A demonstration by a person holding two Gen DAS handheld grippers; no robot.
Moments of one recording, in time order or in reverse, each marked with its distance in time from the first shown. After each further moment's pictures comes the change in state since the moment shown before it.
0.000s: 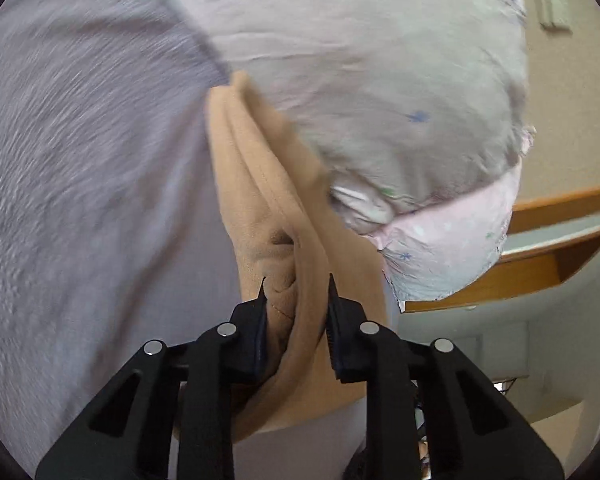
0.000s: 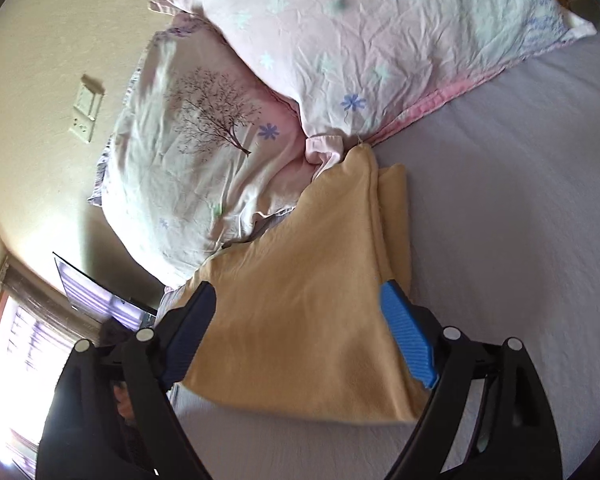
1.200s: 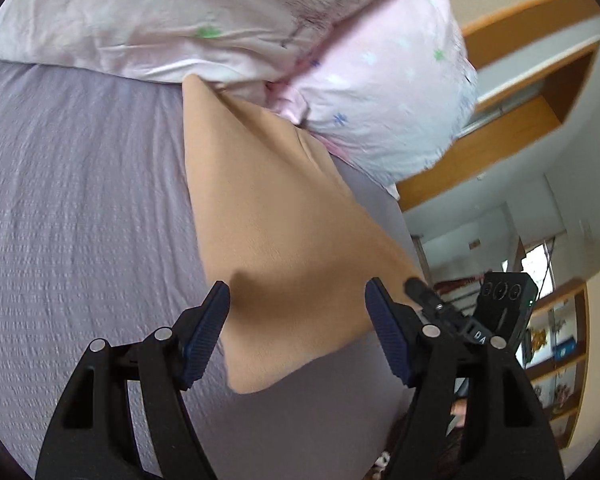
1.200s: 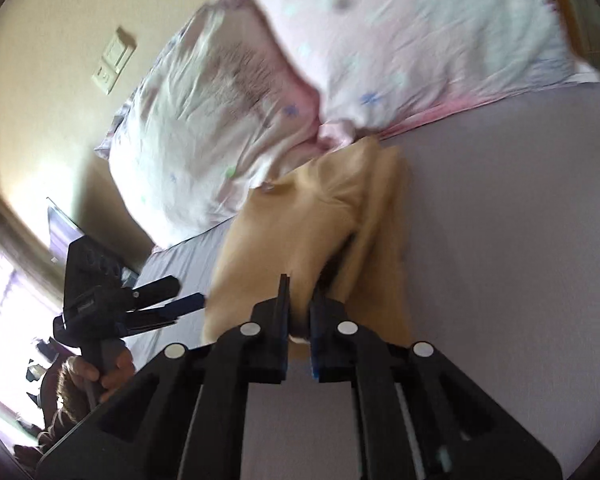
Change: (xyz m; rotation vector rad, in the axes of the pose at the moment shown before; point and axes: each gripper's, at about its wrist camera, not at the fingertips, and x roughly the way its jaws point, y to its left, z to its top) left arm 0.106 -0.108 -0.101 0.429 0.227 0.004; right arm -0.030 0.013 -0.047 -0.148 0.008 -0.090
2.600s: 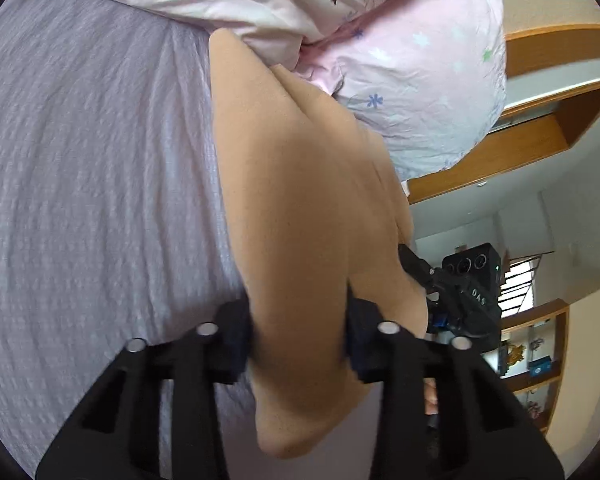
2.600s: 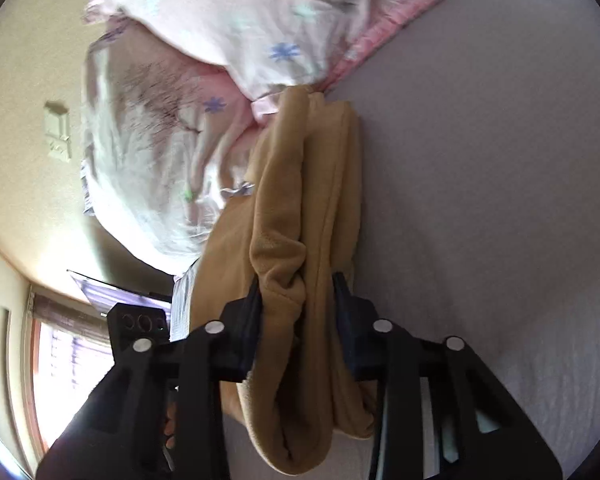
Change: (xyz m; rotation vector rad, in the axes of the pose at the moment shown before) left arm 0.046 0.037 0.006 -0.127 0.063 -0.066; right arm 0.059 -0.076 0.039 0.321 0.152 0.175
